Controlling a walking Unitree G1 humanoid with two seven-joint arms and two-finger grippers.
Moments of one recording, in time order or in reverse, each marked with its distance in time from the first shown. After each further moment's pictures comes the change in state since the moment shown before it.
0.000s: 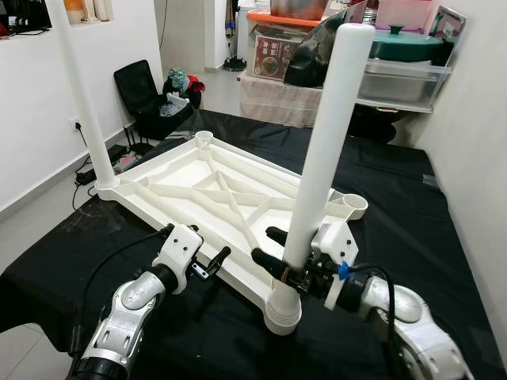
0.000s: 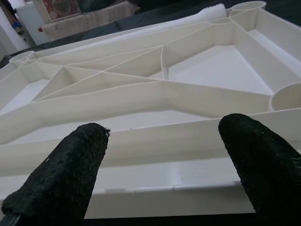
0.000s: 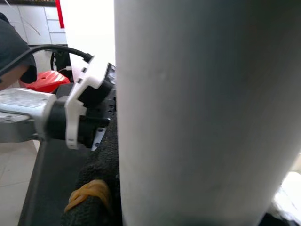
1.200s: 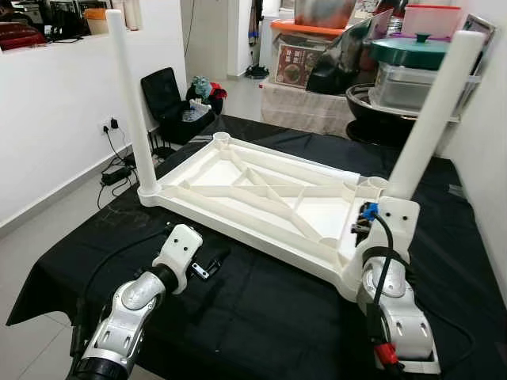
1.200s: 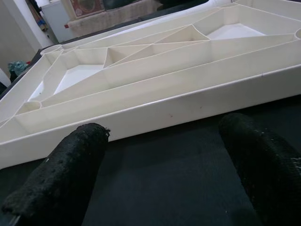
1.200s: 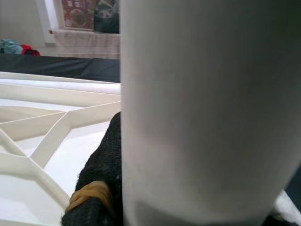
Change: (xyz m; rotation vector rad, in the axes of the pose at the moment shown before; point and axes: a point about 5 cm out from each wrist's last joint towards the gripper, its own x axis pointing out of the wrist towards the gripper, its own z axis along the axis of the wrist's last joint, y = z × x) left arm 0.001 0.000 0.001 0.001 -0.002 0.007; right arm -0.030 -0.071 -0.013 0.042 0.178 -1.341
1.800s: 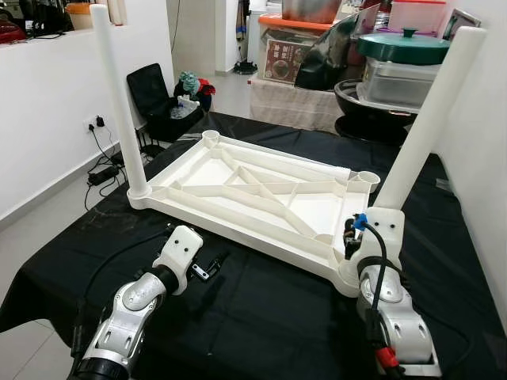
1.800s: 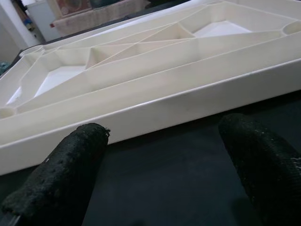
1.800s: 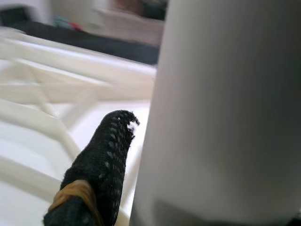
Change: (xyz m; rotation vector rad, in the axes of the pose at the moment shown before) left arm 0.000 0.000 -0.003 0.005 0.012 0.003; right arm 0.002 0.006 -0.002 -0.067 -0.052 0.364
